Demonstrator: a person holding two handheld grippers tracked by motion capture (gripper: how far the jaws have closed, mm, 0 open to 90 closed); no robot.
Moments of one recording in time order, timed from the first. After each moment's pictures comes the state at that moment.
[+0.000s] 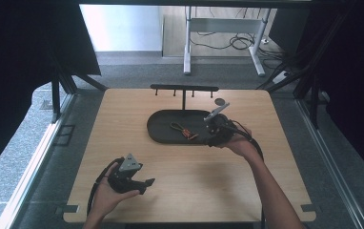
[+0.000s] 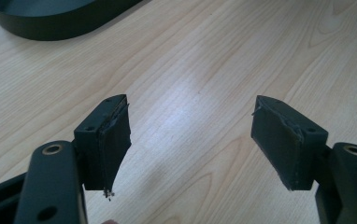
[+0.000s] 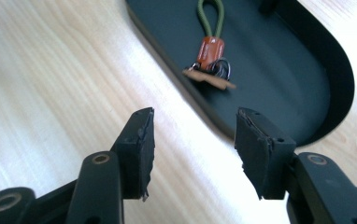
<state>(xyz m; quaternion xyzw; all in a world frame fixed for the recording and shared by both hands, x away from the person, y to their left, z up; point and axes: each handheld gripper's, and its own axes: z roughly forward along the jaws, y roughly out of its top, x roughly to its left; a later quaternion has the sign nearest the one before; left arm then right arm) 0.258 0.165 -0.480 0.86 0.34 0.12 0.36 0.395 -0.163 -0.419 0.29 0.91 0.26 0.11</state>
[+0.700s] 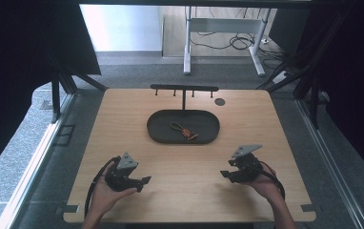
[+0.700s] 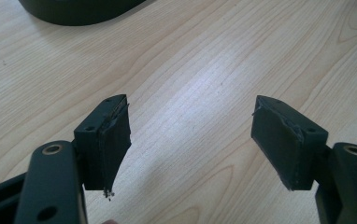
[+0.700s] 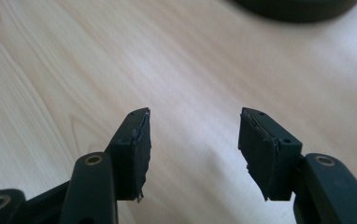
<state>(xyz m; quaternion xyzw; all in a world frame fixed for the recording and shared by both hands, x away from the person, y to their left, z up) 0.262 0.172 -0.484 0.86 0.37 0.13 0.34 0.305 -0.241 -0.486 0.33 0.89 0.31 0.10</state>
